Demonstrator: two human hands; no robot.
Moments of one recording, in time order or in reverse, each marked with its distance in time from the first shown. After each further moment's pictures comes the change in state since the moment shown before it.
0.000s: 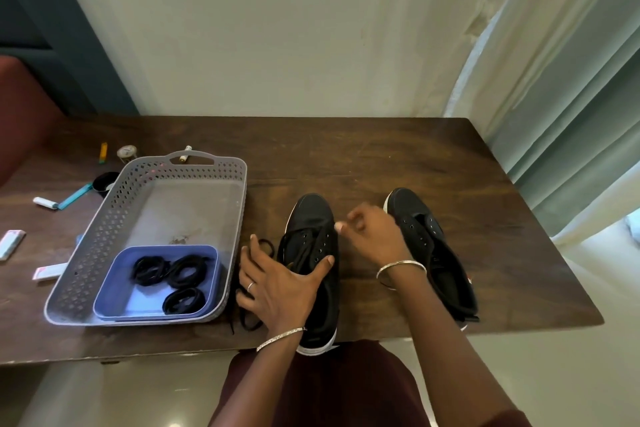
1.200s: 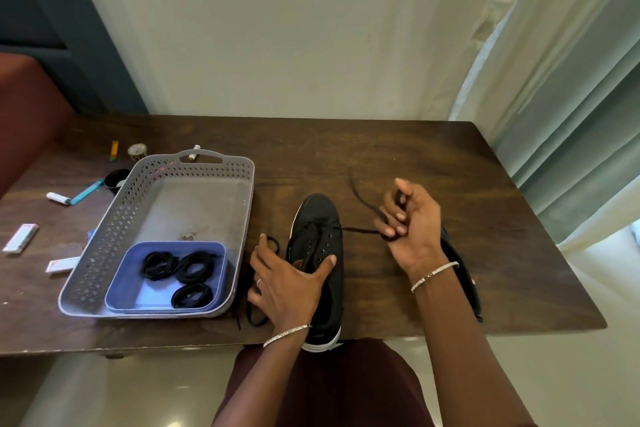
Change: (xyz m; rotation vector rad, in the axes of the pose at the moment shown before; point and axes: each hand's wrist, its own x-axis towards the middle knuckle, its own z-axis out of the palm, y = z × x) left_hand 0.000 -0.005 -0.001 -0.037 -0.032 0.023; right_hand -0.025 -0.023 -0.047 1.561 -0.004 0.097
